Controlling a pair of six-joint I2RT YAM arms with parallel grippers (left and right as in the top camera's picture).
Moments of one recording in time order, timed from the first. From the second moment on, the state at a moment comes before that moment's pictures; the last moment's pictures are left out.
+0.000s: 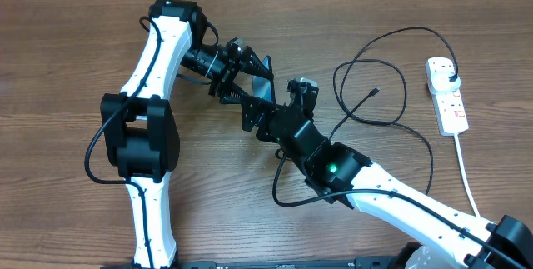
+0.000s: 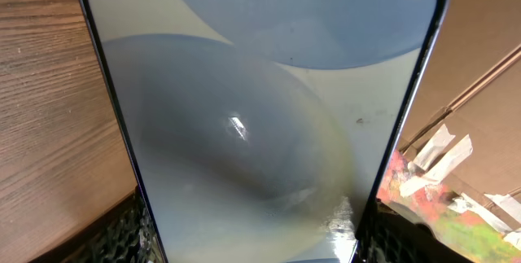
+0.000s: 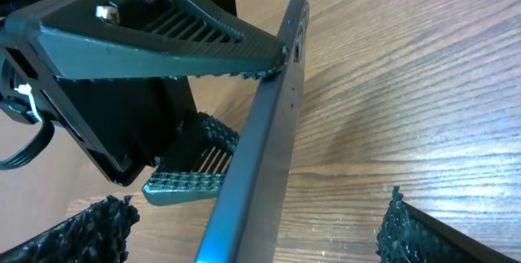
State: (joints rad) left arm -0.14 2.31 2.06 -1.66 1.09 -0.16; right arm 0.85 1.44 0.91 -0.03 0.31 0.97
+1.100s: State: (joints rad) left arm -0.14 2.31 2.06 -1.65 1.09 -0.16; right arm 0.87 1.55 0.91 0.15 0.43 0.83
